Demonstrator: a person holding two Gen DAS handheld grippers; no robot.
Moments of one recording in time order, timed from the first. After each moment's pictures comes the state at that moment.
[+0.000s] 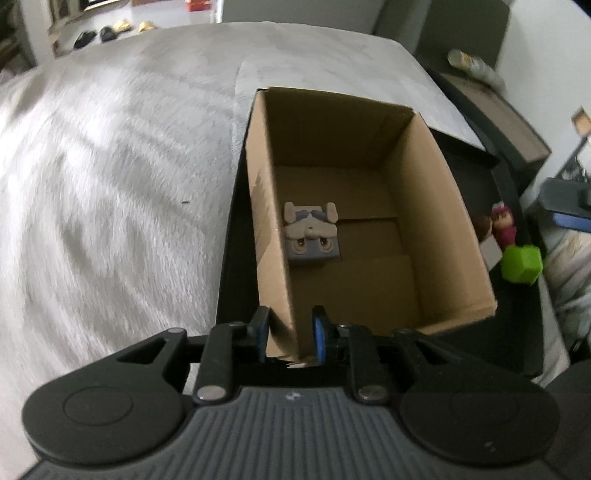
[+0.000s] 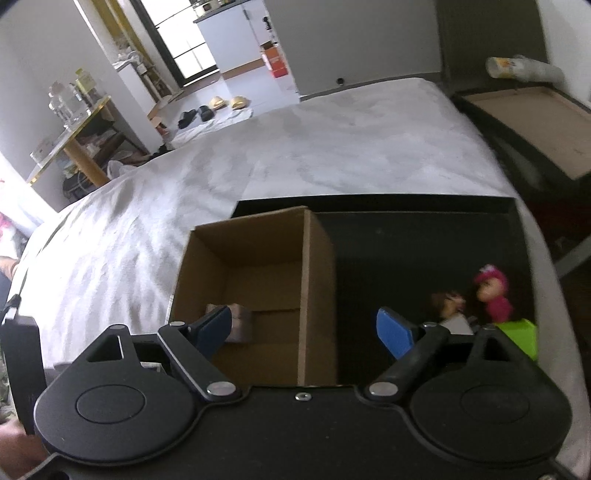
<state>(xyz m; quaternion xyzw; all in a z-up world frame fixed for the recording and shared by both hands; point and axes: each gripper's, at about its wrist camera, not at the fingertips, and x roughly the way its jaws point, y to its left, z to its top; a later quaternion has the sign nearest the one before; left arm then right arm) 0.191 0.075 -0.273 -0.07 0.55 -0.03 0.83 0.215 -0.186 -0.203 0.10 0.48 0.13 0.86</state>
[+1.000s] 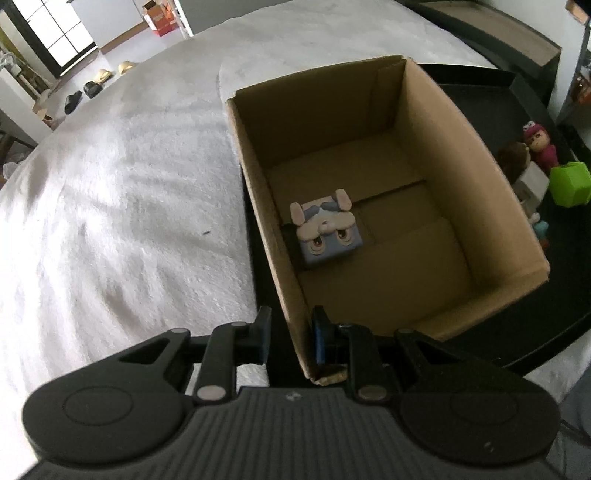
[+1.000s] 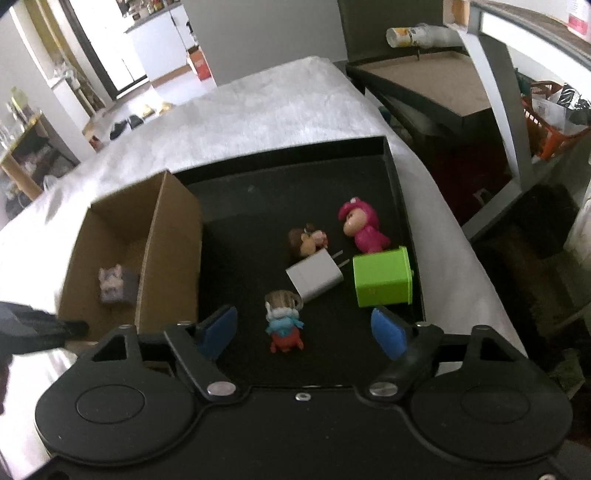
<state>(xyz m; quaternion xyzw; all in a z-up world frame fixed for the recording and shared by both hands) 0.212 0.049 -0.279 0.10 0.58 -0.01 0.81 0.168 -0.265 -0.258 0.10 0.49 0.03 0.87</state>
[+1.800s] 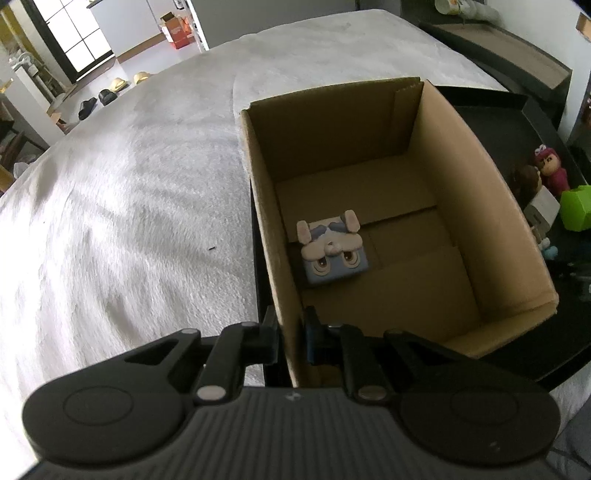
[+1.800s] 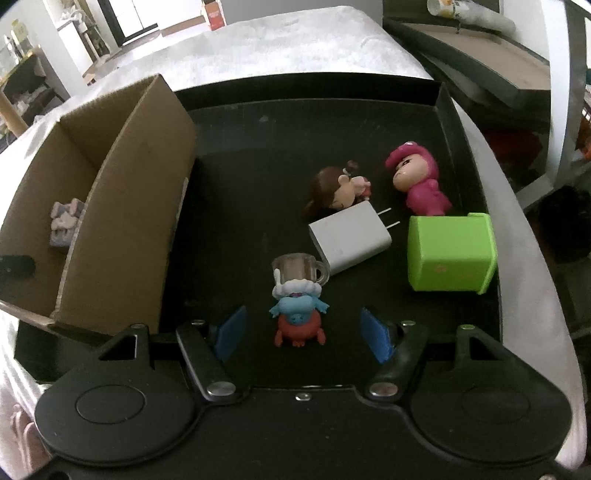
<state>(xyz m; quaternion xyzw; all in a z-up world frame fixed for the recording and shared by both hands) 0.209 0.047 -0.282 0.08 0.54 0.01 0.84 0.191 -0.226 -0.330 0.04 0.53 0.04 0.85</state>
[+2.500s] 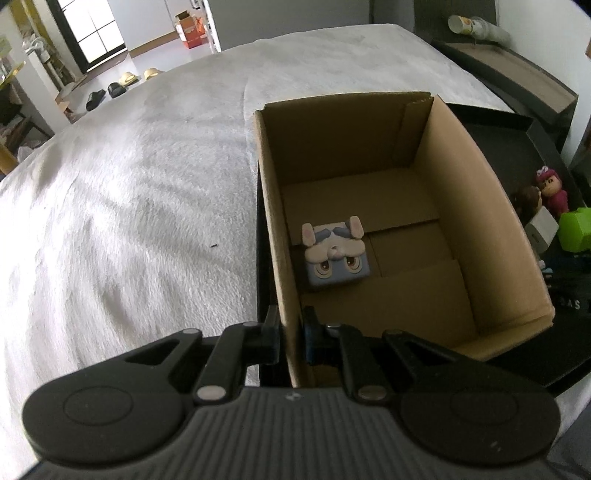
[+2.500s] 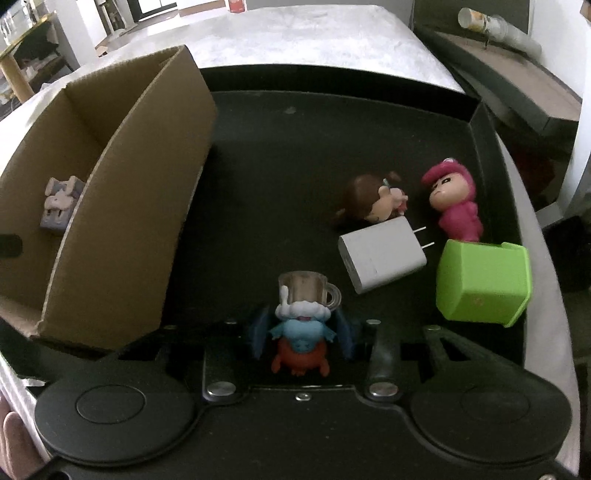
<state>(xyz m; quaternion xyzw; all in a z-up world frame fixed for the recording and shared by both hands) 0.204 0.053 -0.280 0.04 0.53 0.03 0.85 0.193 -0.209 -0.327 -0.01 0.54 0.05 0.84</state>
